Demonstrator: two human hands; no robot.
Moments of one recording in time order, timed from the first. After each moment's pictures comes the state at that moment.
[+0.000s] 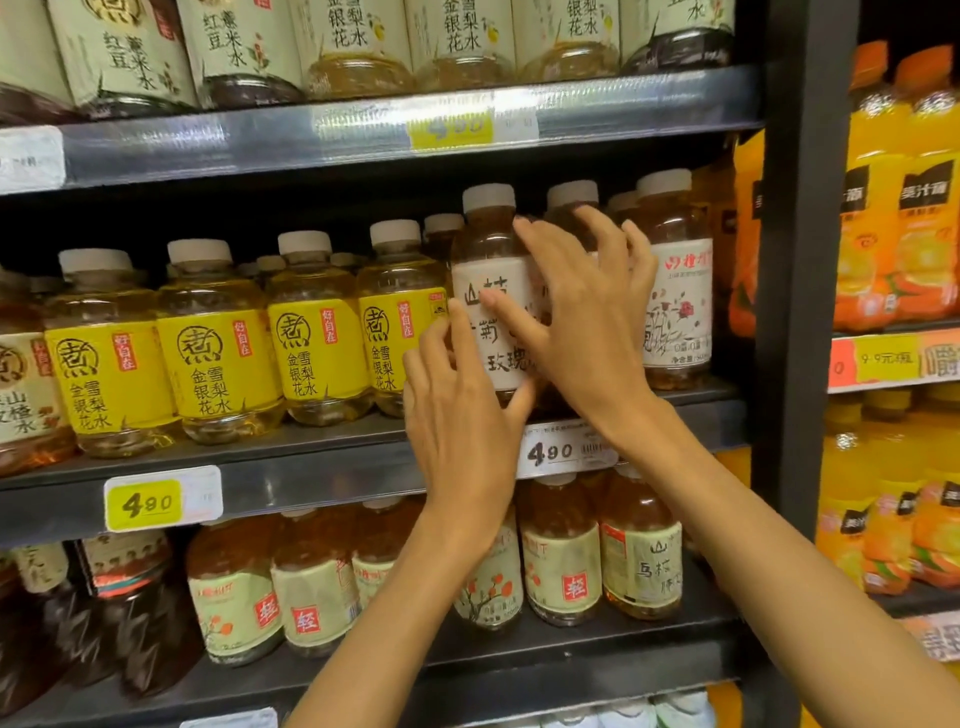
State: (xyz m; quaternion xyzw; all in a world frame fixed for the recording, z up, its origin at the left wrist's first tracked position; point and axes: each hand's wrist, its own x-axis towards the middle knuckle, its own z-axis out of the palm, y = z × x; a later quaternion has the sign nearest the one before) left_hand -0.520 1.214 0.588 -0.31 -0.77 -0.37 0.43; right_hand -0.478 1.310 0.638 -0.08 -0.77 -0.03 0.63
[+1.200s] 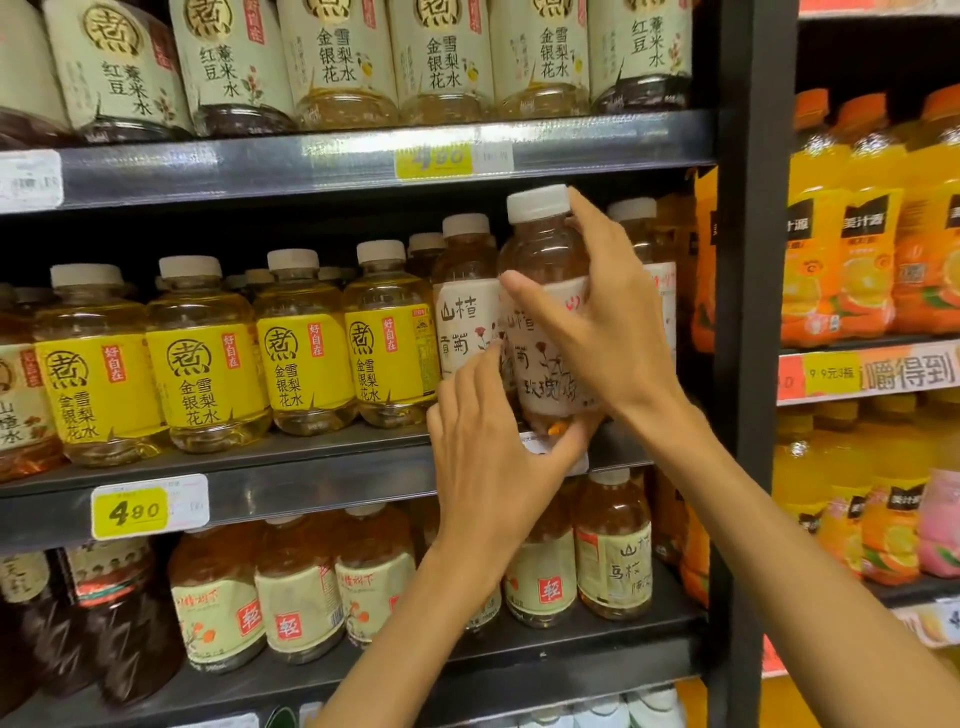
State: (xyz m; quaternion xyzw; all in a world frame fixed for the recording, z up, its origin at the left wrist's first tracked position) left_hand -0.488 1.217 0.580 -0.41 -0.74 -0.42 0.33; right_hand -0.434 1.312 0.655 0.01 -0.77 0.20 0.61
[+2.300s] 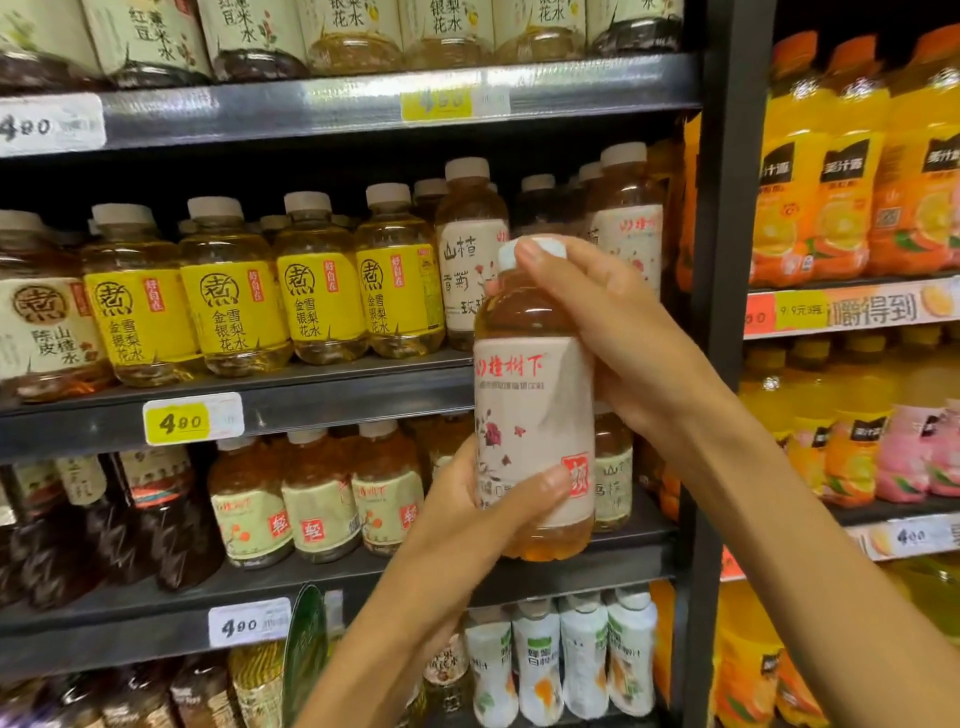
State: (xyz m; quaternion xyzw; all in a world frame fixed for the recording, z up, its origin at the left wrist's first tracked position) left_hand -0.427 1.124 0.535 -0.43 -0.57 -0.65 -0.25; right_hand -0.369 1.259 0.628 0.07 -0.69 0.63 0.34
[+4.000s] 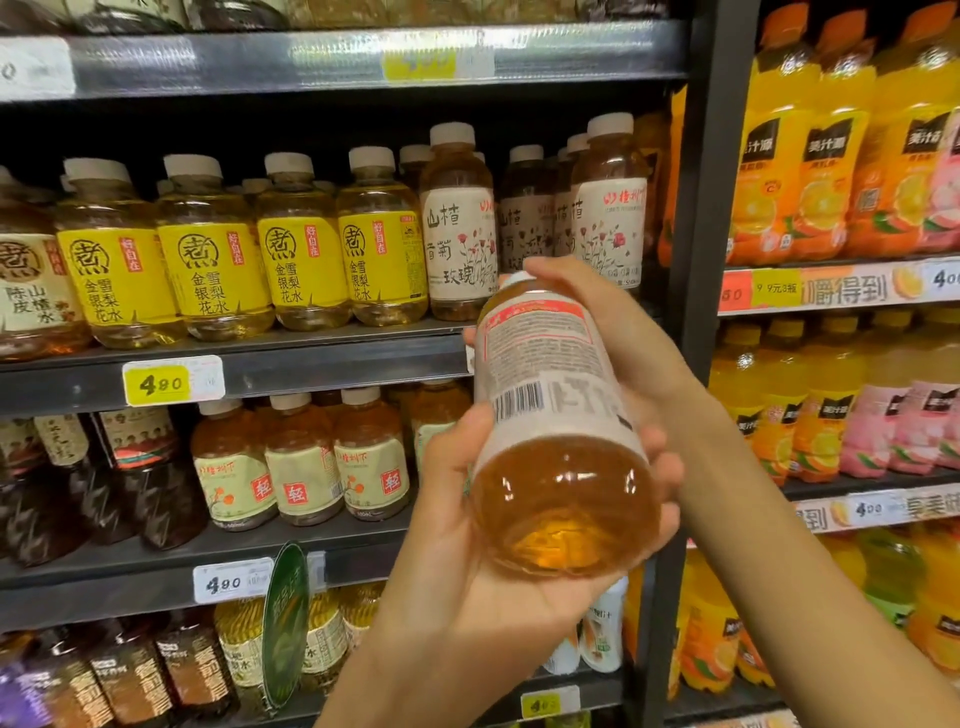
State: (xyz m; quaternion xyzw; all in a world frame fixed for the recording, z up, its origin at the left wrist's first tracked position) left_hand -0.377 1.120 0.545 -0.25 -0.22 -0.77 -0.54; right_hand -0.354 1.255 0.614 0.01 -0.57 0.80 0.20
